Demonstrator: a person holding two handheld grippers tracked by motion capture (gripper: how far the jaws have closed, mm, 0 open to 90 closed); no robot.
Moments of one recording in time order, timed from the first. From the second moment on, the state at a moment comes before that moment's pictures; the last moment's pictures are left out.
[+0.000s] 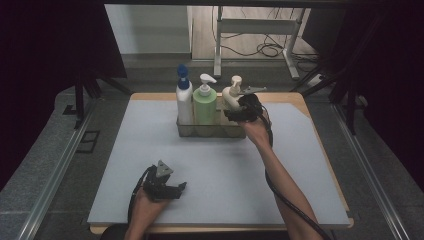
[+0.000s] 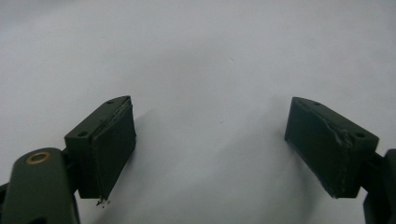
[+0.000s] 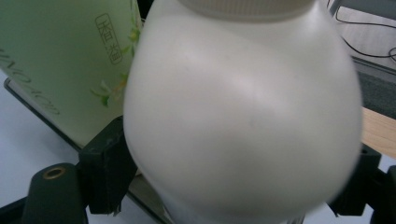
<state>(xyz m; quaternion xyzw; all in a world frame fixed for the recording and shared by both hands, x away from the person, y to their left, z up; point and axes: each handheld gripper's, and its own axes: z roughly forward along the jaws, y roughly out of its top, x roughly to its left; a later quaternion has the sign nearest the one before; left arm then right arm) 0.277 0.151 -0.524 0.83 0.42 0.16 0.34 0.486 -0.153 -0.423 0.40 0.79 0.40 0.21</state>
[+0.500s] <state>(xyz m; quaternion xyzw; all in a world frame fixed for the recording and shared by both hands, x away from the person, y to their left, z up) 0.277 0.151 -0.524 0.83 0.42 0.16 0.34 0.465 -0.177 -0.421 0.39 0.80 0.42 0.17</state>
